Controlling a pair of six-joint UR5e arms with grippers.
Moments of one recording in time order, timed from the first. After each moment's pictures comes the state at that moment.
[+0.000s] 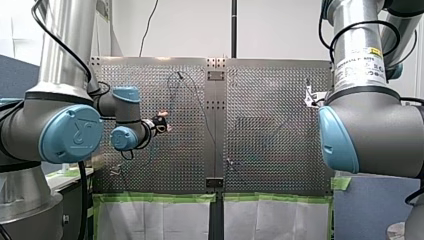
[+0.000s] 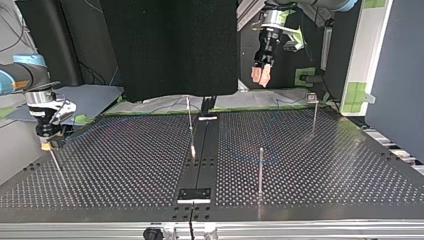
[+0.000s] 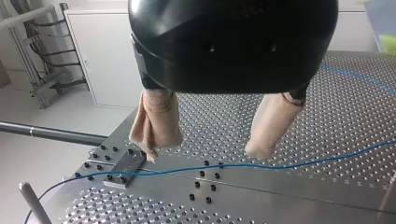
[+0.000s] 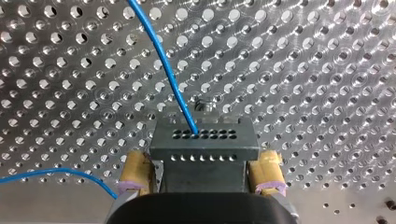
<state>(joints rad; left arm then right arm) -0.24 -1.70 -2.52 -1.90 -1.57 -1.83 1.52 -1.05 1.43 -0.39 1.20 1.56</state>
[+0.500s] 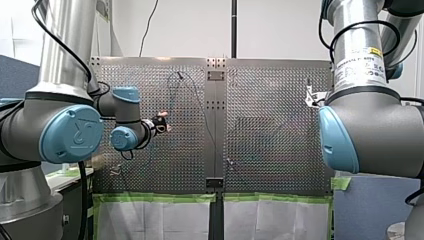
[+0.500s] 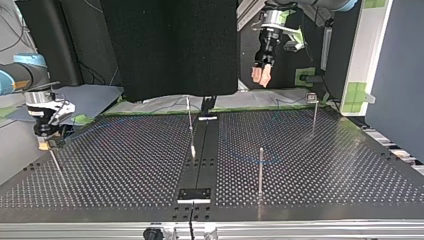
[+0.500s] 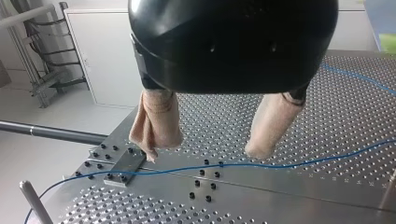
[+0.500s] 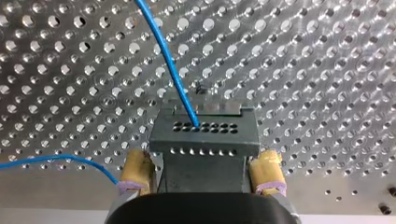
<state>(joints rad) -0.24 -1.70 -2.52 -1.90 -1.57 -1.83 1.52 -1.05 1.43 -0.39 1.24 1.56</state>
